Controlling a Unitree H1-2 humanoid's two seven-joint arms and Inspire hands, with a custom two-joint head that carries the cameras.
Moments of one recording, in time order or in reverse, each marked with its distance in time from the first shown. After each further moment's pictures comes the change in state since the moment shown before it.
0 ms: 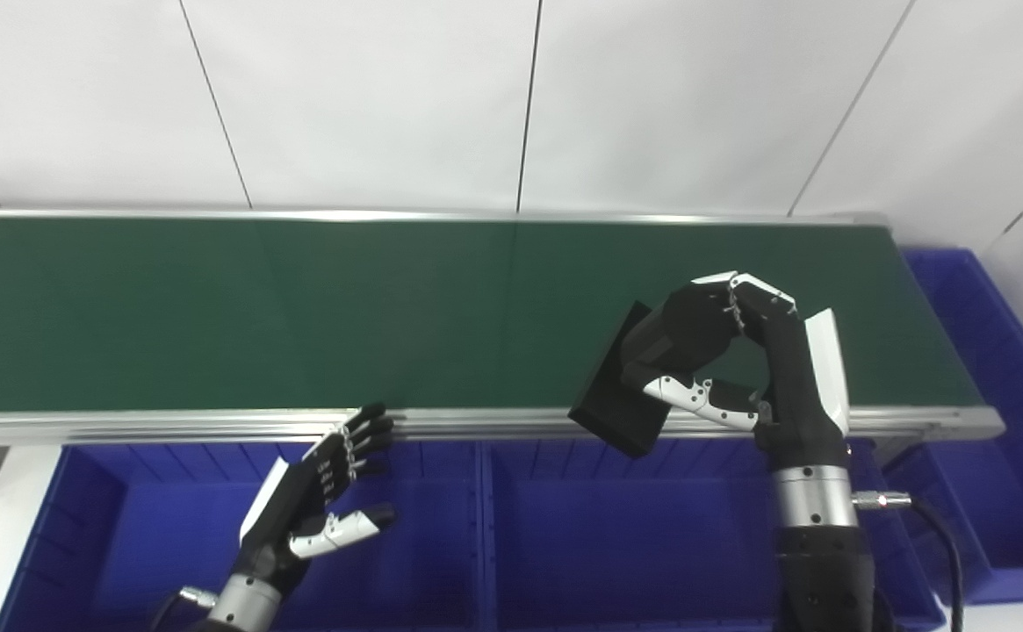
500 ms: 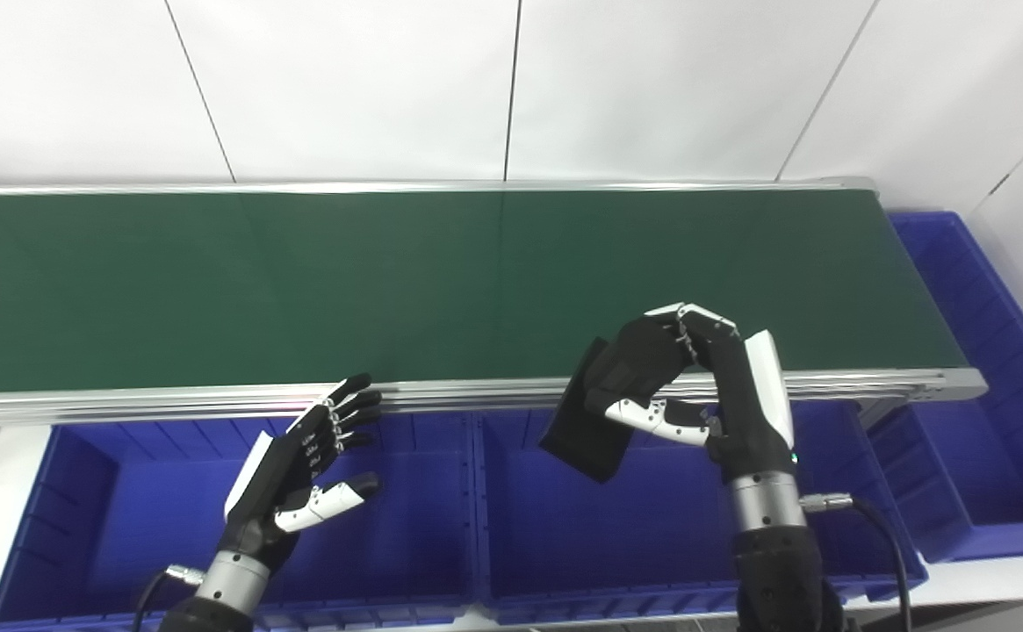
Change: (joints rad) left arm 0.015 0.003 0.002 -0.046 0.001 0.019 0.000; right arm 0.047 0.021 0.052 0.110 -0.050 -0.002 -0.005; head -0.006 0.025
